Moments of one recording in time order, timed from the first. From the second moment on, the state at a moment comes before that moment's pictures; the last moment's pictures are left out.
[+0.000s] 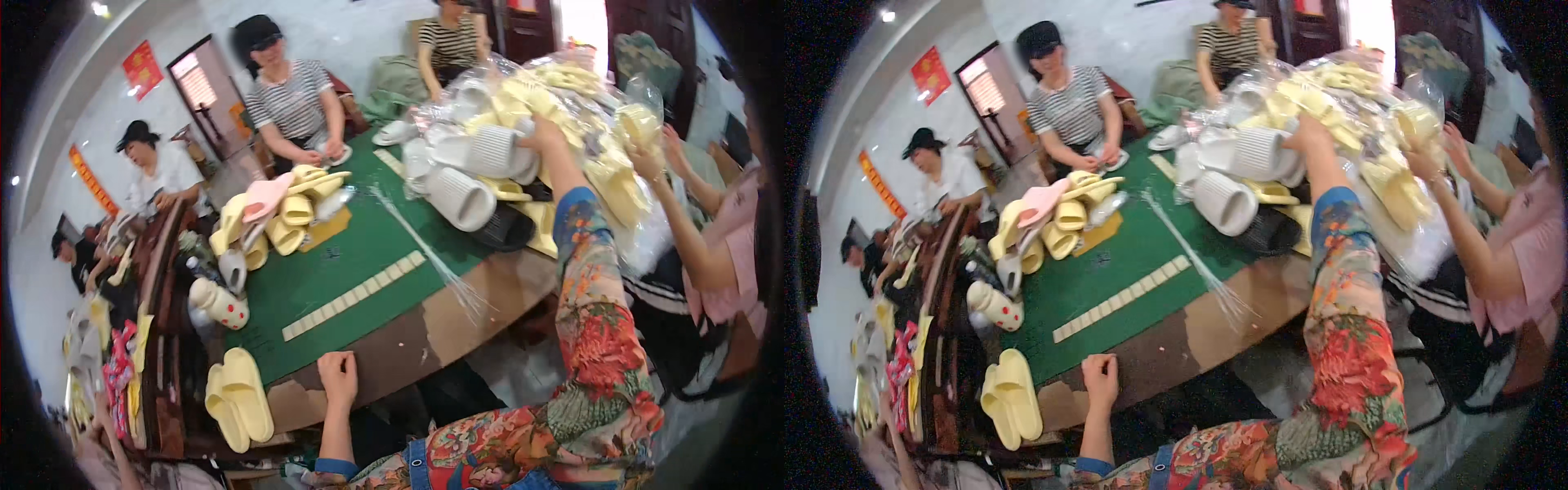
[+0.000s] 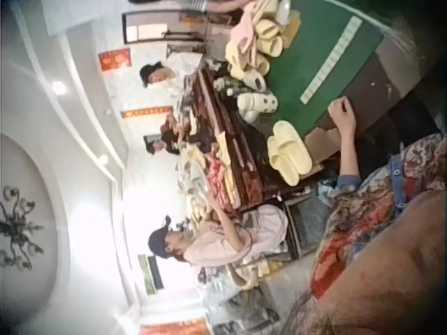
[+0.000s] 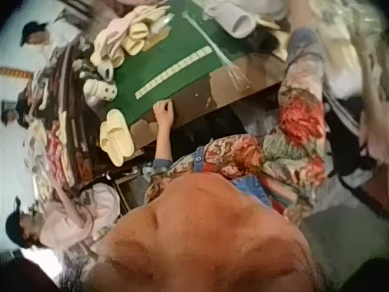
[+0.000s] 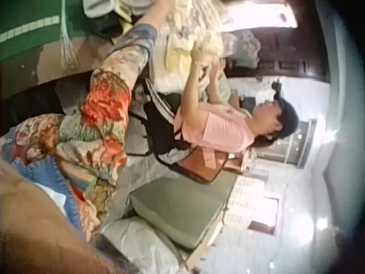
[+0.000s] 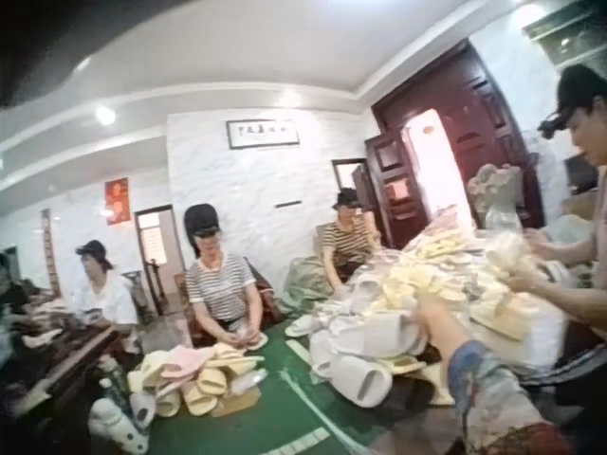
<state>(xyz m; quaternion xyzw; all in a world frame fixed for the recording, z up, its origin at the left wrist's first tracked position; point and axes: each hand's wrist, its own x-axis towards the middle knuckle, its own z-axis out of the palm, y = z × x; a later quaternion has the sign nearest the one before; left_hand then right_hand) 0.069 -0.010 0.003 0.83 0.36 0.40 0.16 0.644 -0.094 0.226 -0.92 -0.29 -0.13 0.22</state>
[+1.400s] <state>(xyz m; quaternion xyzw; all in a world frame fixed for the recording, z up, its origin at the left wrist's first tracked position) 0.020 0.011 -0.003 0.79 0.46 0.38 0.11 0.313 0.010 0.131 -0.42 -0.87 0.04 0.25</state>
